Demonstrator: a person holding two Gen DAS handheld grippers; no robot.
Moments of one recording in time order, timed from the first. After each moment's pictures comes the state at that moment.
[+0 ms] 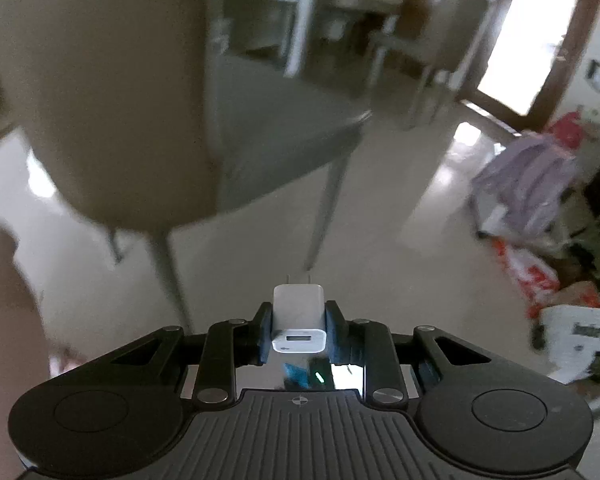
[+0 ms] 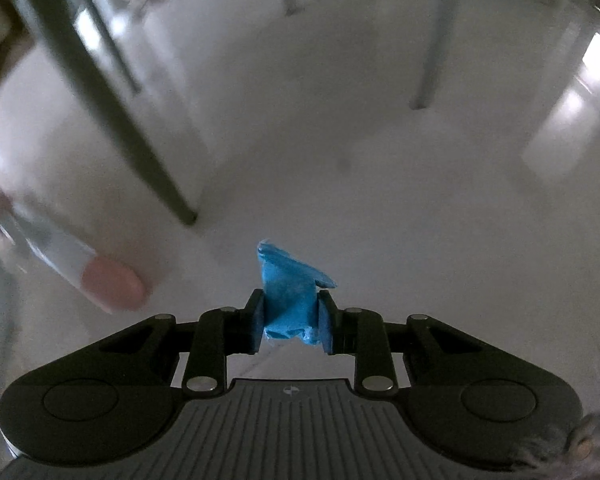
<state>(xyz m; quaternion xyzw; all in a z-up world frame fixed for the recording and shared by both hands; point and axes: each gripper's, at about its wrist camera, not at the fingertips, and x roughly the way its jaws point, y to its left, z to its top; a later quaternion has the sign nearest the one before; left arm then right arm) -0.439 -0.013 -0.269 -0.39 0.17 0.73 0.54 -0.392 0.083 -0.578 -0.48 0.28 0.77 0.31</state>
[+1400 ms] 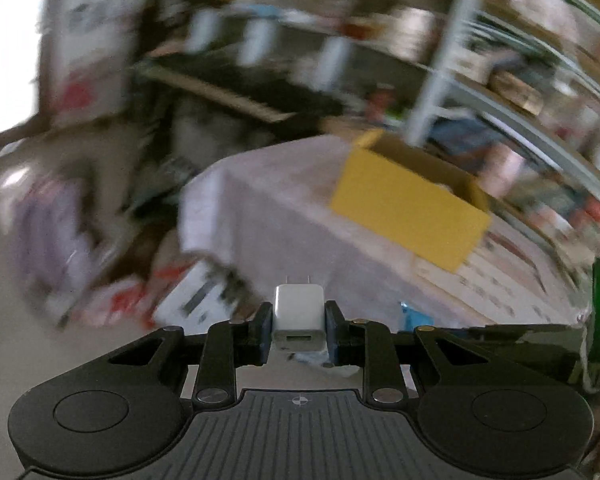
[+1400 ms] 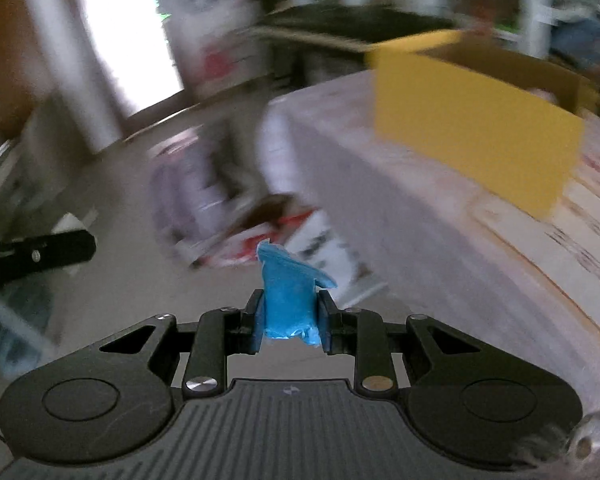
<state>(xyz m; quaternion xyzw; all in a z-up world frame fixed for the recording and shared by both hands) -0.103 0.121 0.030 -0.17 0.28 0.14 0.93 0.044 -0.046 0.001 -0.08 0.39 0.41 0.82</state>
